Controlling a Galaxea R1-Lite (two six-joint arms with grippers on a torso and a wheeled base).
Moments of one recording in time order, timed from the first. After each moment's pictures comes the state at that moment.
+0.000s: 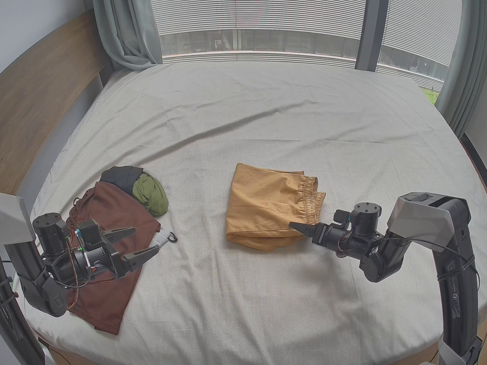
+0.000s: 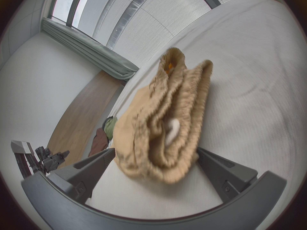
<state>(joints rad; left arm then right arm) 0.03 2.04 -0.24 -1.54 -0.75 0.00 0.28 2.56 -0.95 -1.26 0.46 0.58</state>
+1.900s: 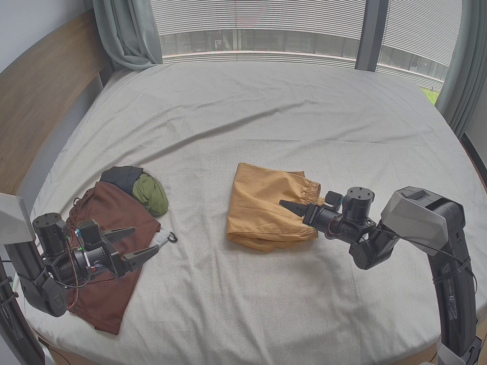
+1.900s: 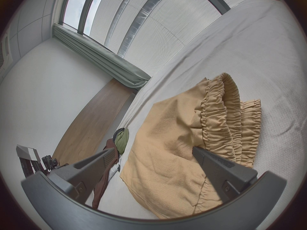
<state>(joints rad) 0.03 2.05 -0.24 -1.54 -0.75 0.00 0.29 2.61 -1.22 -1.24 0.47 0.65</state>
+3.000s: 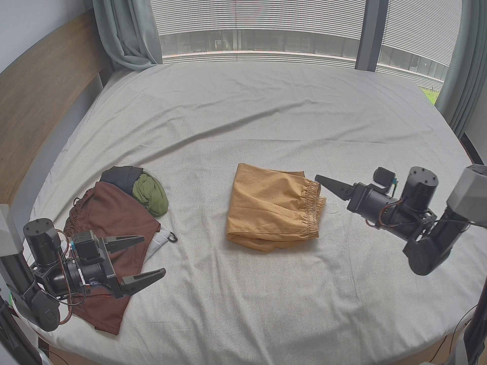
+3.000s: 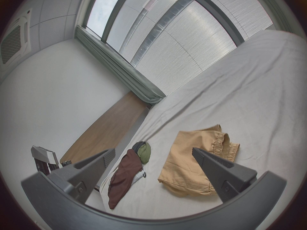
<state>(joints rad) -0.05 1.88 -0.10 -1.55 -0.88 0.10 0.27 2.02 -0.61 -1.45 0.47 0.57</state>
